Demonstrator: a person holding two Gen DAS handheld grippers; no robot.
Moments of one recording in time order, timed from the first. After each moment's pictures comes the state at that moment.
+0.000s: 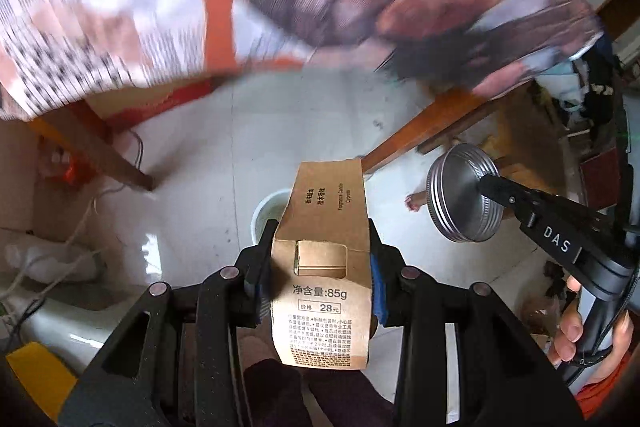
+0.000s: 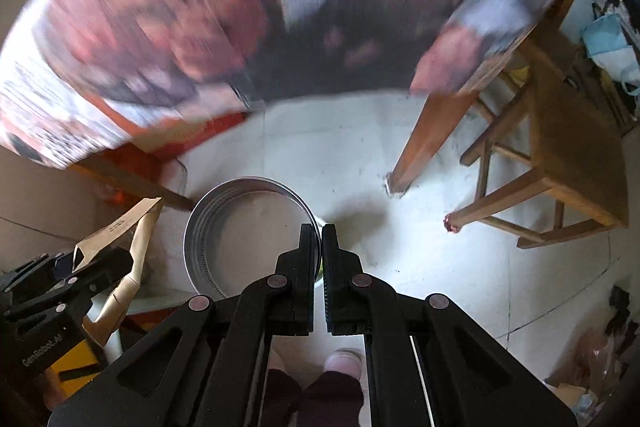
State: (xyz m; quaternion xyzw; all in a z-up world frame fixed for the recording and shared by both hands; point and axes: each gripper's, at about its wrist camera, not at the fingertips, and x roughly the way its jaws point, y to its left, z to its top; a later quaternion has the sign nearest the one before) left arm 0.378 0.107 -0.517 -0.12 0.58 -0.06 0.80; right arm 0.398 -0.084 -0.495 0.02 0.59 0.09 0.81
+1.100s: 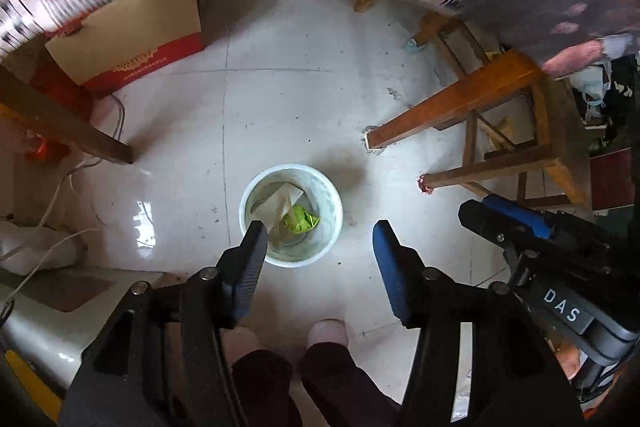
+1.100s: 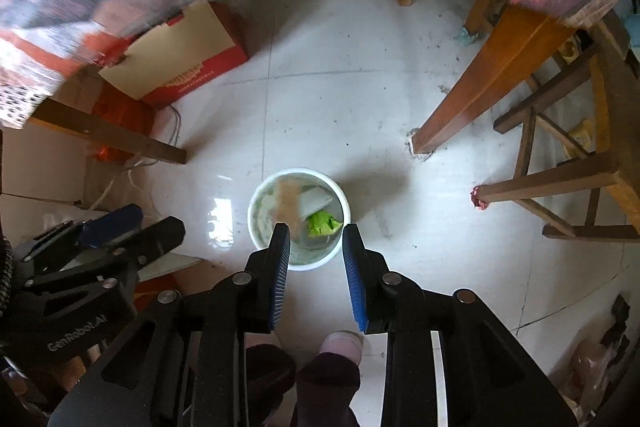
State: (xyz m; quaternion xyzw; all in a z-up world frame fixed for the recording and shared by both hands) left arm 0.418 0.093 -0.587 -0.13 0.63 -0.06 0.76; right arm 0.423 -0.065 -0.556 0.00 0.65 0.12 0.75
